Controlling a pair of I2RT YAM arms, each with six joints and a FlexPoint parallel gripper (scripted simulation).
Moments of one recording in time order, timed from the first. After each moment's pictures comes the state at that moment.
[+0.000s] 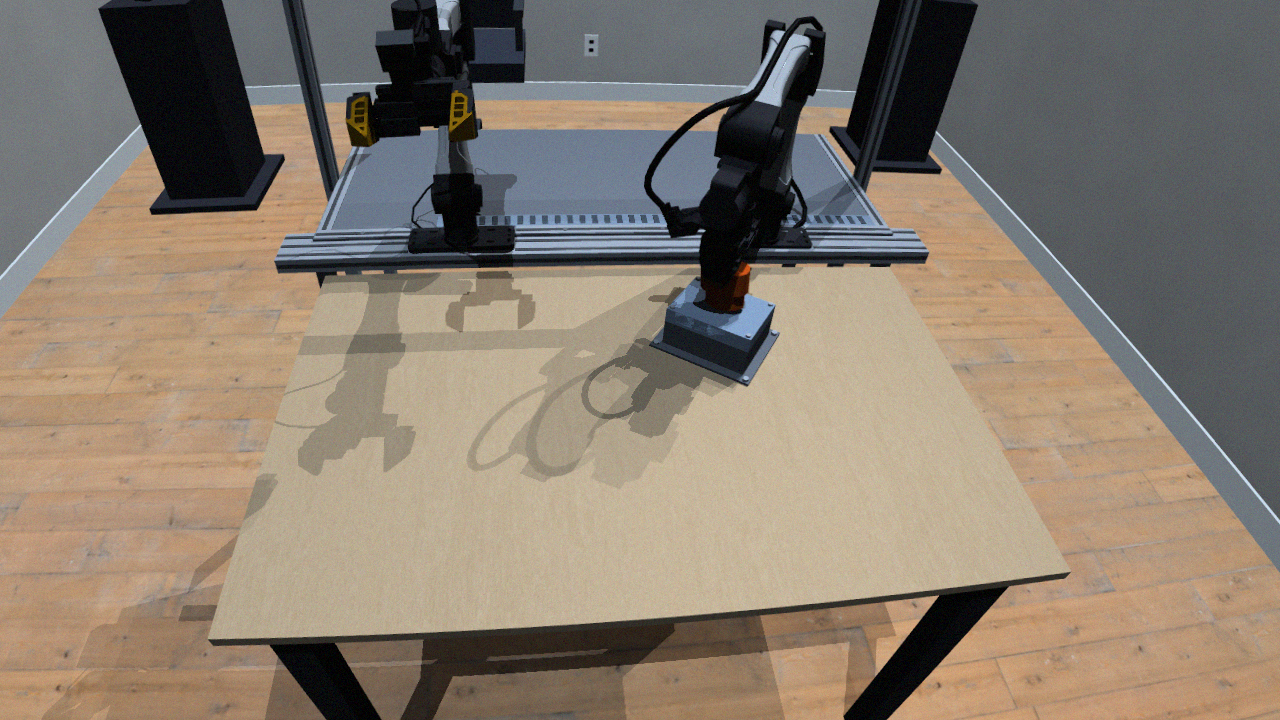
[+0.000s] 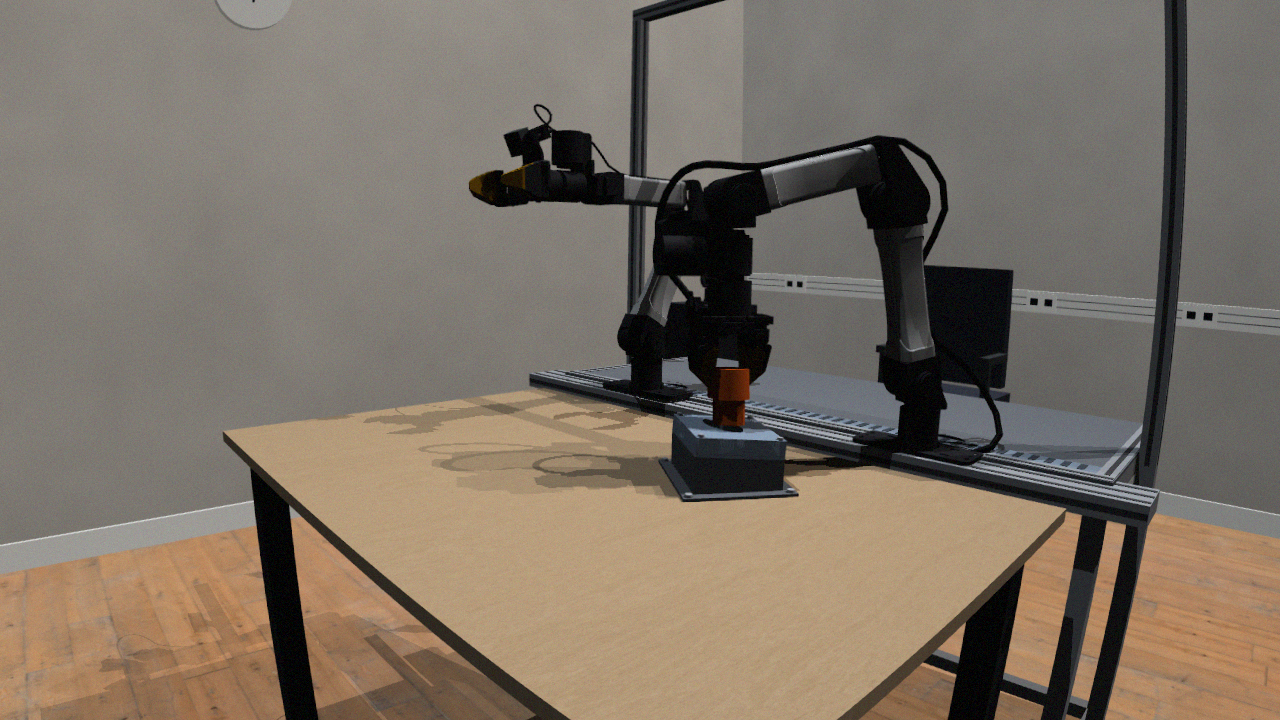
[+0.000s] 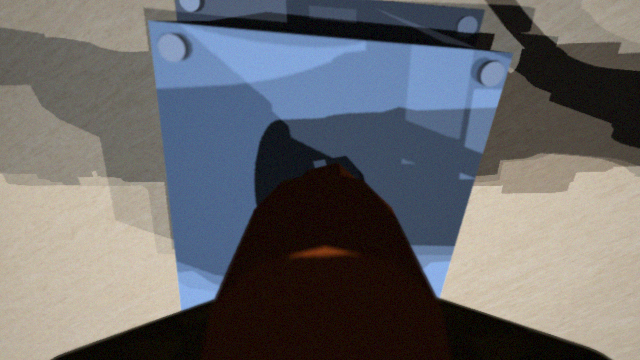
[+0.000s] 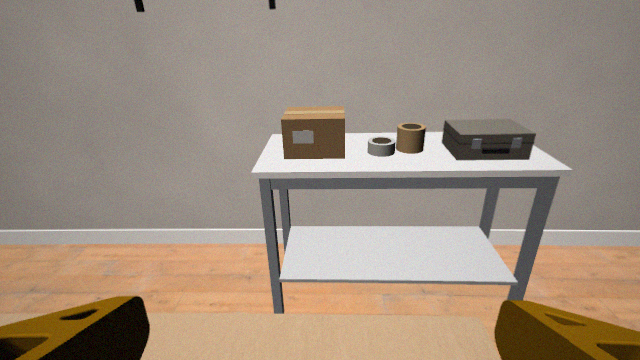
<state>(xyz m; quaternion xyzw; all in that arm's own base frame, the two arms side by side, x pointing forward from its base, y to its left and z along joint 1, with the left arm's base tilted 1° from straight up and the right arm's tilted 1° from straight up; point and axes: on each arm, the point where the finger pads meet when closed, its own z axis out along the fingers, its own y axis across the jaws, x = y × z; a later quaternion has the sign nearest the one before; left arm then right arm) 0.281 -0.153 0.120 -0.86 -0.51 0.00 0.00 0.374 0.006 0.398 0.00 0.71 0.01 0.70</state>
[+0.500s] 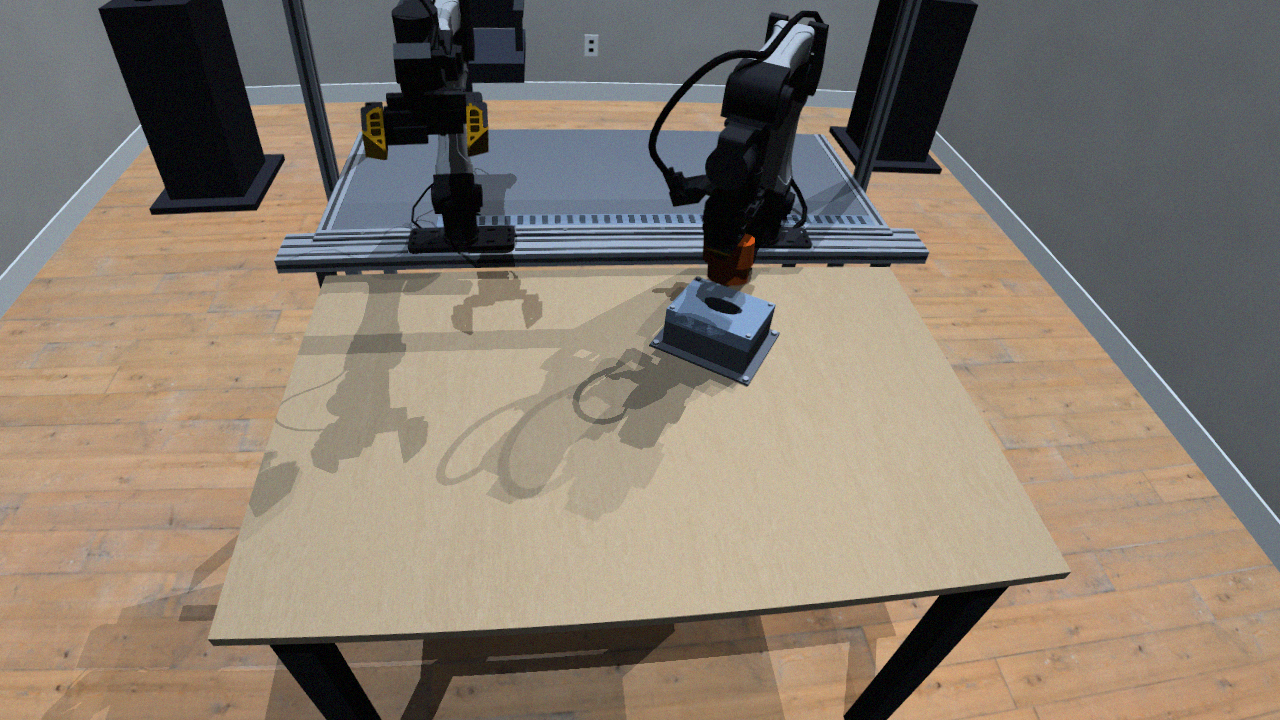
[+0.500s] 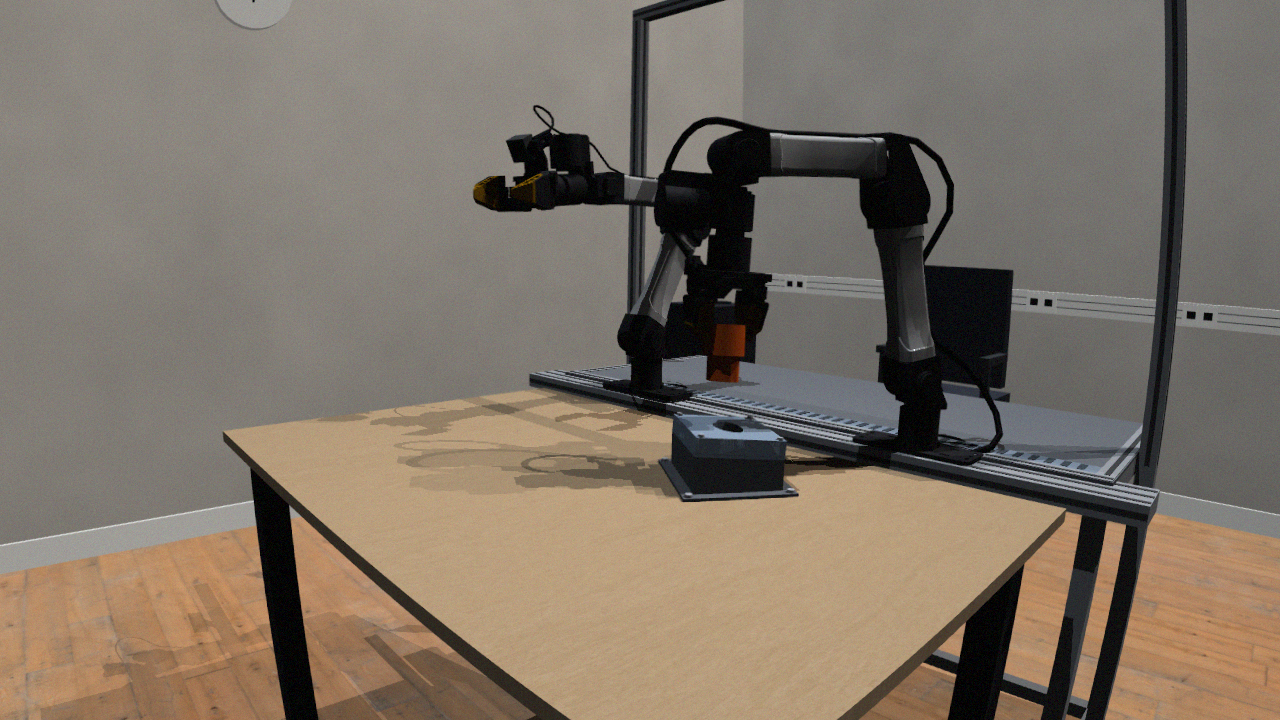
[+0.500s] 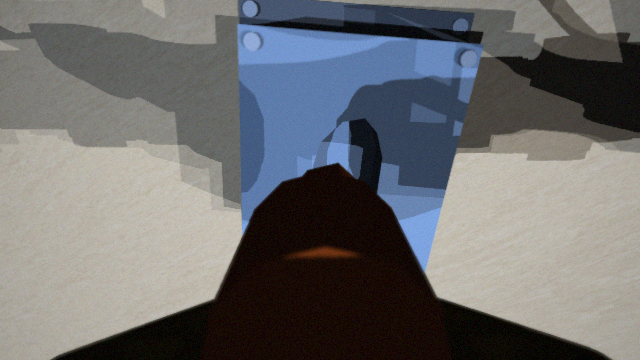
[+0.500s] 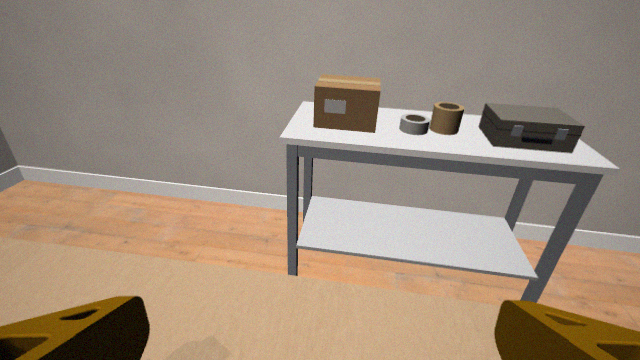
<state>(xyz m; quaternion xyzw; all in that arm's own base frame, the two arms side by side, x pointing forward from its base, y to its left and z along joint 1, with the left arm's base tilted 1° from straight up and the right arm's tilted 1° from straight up) 0.287 -0.158 0.178 -0.86 -0.51 -0.01 -0.02 0.372 0.023 0.379 -0.06 0.74 0.02 0.67</state>
